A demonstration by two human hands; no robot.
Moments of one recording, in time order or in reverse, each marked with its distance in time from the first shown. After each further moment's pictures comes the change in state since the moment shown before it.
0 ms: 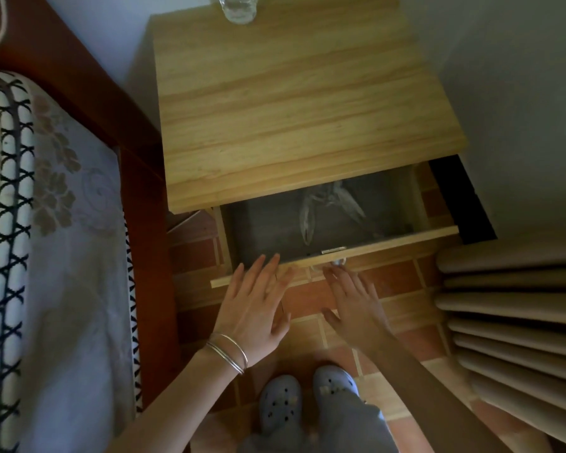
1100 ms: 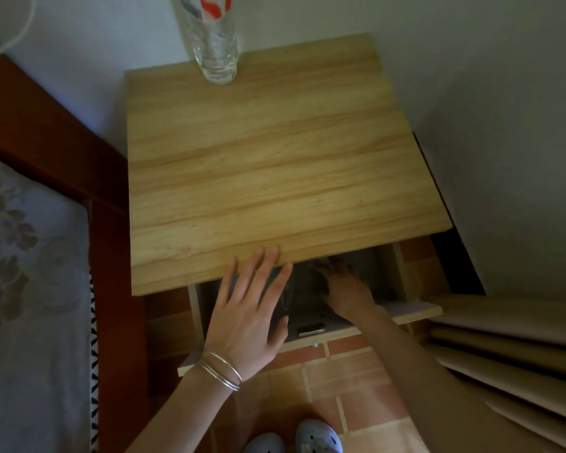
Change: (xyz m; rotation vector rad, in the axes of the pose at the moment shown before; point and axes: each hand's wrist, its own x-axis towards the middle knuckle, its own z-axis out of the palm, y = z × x) left_hand 0.105 -0.010 -0.052 -0.026 0.125 0.002; right_hand 0.148 0.065 -0.043 0.124 -0.472 0.298
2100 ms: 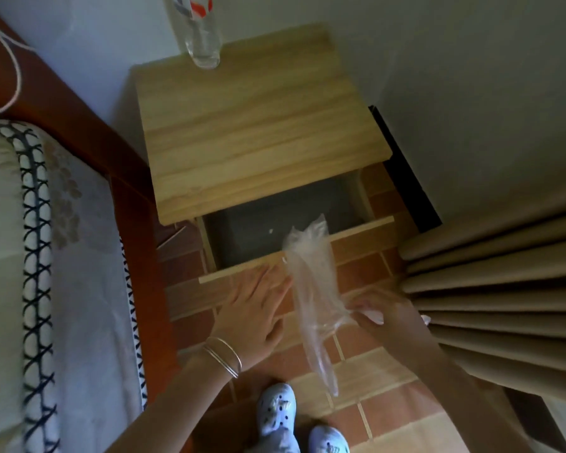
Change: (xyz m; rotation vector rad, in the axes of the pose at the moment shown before) left_hand -0.137 0.049 -0.009 0.009 -0.065 0.183; right_hand -0.259 0.030 0.047 0.482 0.448 -0.197
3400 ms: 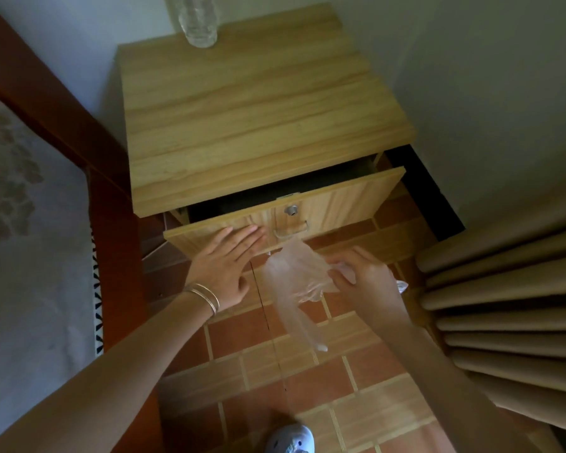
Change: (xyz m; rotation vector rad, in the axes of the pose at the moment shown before) left_hand 0.070 -0.094 0.070 0.451 -0.082 -0.037; right_hand 0.089 0.018 0.069 -0.035 0.190 -0.039
